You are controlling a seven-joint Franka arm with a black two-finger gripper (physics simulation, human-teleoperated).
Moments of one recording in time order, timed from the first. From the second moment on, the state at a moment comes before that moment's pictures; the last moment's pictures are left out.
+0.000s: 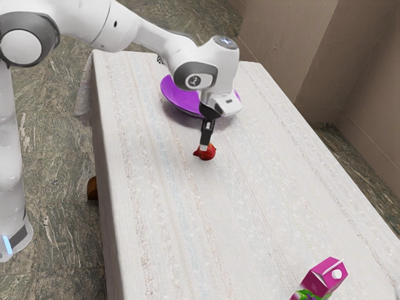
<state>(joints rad) 0.14 -0.03 -0.06 -2.04 0.06 2.10 0.46</state>
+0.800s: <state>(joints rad) 0.13 0.06 -0.06 -2.04 0.02 2.20 0.50</state>
